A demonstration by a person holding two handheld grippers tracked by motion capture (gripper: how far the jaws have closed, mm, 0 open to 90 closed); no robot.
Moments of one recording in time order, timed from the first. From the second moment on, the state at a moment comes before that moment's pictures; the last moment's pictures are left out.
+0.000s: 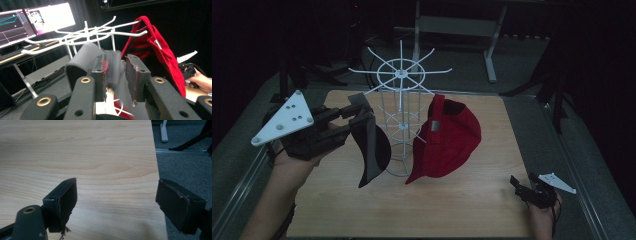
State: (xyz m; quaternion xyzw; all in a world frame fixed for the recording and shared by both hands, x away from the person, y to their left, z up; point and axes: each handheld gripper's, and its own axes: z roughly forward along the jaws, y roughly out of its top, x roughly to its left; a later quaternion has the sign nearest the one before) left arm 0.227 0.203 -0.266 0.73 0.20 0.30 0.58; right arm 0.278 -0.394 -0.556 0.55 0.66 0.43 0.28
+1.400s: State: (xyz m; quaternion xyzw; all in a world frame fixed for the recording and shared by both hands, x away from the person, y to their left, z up) left arm 0.215 0.267 -0.345 0.71 0.30 0.29 0.58; right arm 0.277 -0.392 -0.555 0.54 0.66 0.43 0.29
